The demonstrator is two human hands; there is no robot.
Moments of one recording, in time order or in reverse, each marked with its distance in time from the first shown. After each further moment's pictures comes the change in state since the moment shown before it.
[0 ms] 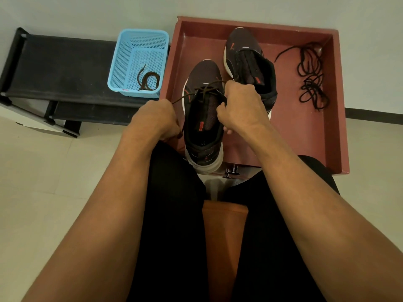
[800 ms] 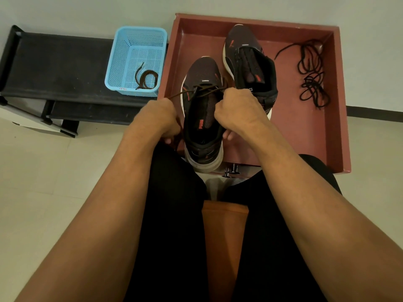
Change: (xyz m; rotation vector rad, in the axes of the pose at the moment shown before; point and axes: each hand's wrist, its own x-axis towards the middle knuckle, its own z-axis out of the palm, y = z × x) left_hand -0.002 0.011 -0.004 -0.046 0.021 -0.028; right_hand -0.003 -0.009 -0.010 -0.085 -0.174 0.113
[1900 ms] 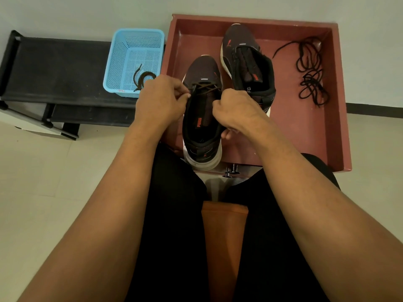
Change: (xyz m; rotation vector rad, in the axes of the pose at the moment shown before) left_hand 0.006 0.009 -0.001 -0.482 0.333 0.245; right_hand 0.003 -0.001 -0.006 0.048 -0.131 0.009
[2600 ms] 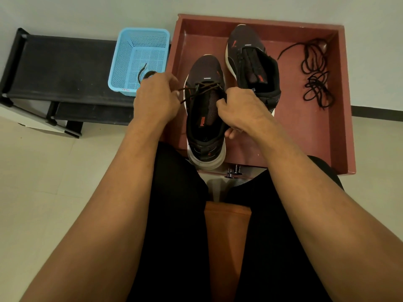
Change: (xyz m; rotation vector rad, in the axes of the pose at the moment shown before) left_hand 0.005 -0.007 -0.007 0.113 0.096 -0.078; right_hand 0.003 0.002 0.002 0.012 0.048 -0.028
